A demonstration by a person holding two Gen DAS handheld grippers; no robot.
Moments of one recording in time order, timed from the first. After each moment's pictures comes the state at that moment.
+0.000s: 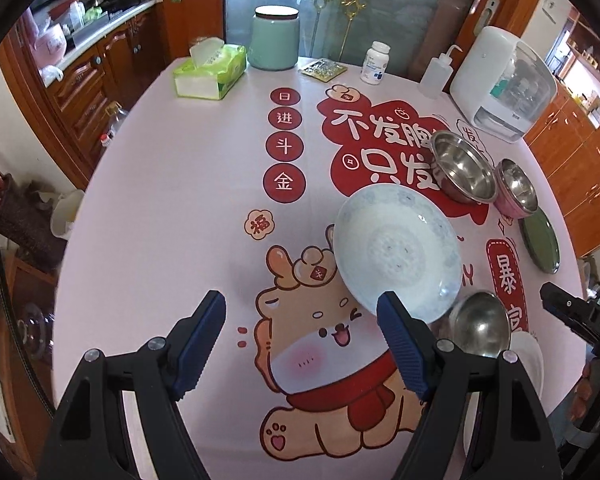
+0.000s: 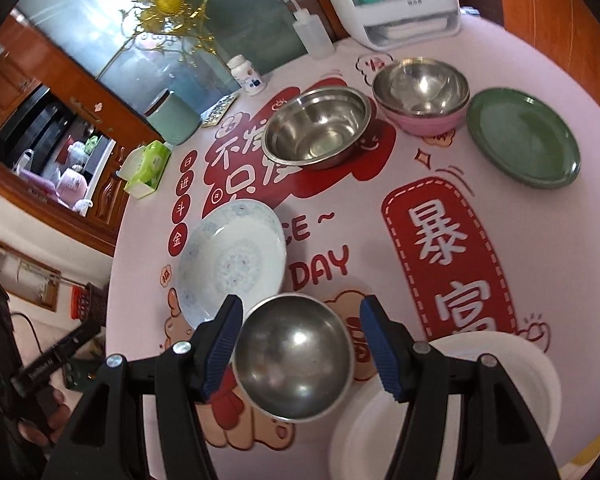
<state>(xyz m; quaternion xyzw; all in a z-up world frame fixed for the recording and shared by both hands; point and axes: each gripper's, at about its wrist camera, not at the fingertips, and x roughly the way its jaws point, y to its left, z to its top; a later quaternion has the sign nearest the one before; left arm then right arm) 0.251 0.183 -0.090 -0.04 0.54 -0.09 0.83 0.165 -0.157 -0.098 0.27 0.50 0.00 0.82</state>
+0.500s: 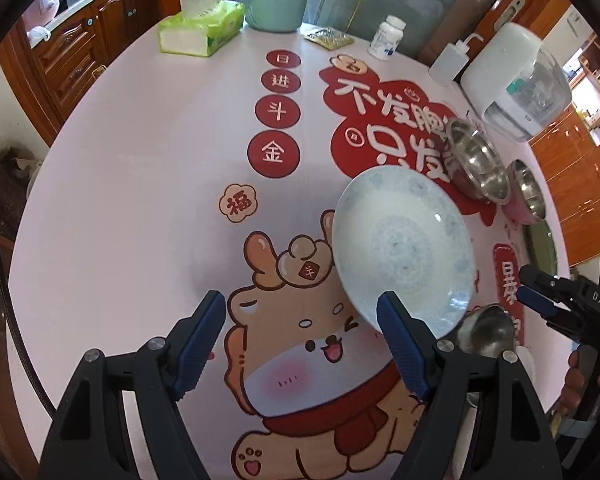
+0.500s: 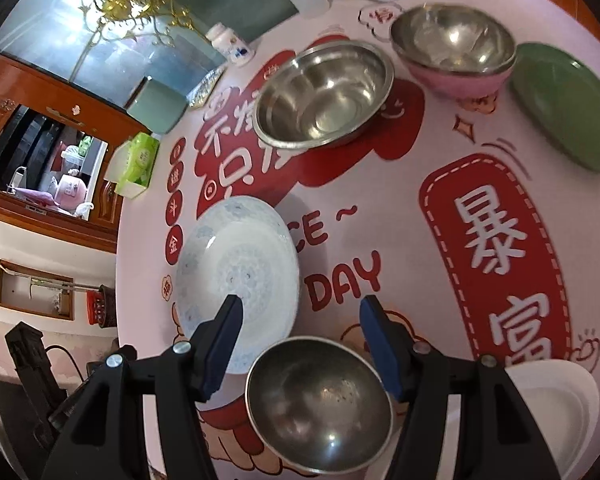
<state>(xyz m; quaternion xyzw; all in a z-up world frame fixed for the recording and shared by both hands) 0.280 0.172 -0.148 -0.08 0.58 -0.10 0.81 0.225 -0.154 -0.147 0.30 0.55 0.02 0.77</state>
